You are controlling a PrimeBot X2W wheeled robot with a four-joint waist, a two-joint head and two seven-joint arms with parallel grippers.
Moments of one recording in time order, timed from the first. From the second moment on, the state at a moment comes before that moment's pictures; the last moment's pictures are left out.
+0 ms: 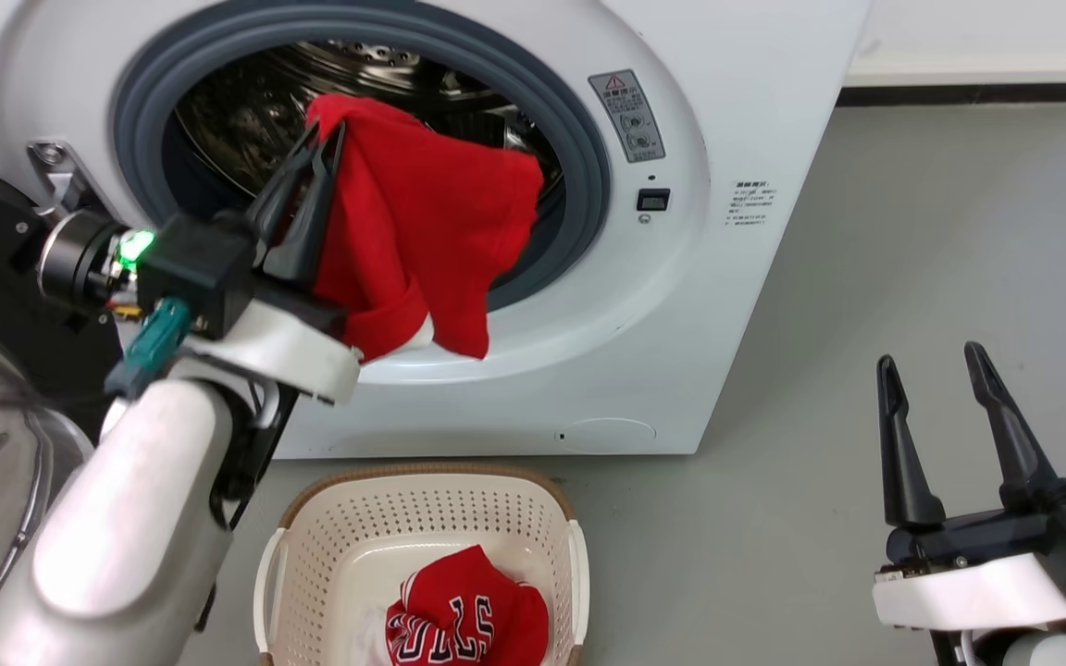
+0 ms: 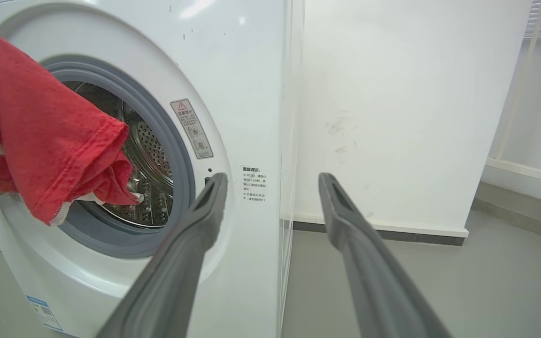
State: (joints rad) left arm -0.61 0.43 -0.43 0.14 -0.34 0.02 -0.19; right arm -0.01 -0.05 0.00 -0.12 0.04 0.13 -0.26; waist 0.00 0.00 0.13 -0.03
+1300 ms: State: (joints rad) left arm -0.33 0.39 -0.57 0.33 -0.36 0.03 -0.22; right arm -0.17 -0.05 0.00 -0.16 0.01 0.13 -0.26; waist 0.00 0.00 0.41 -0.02
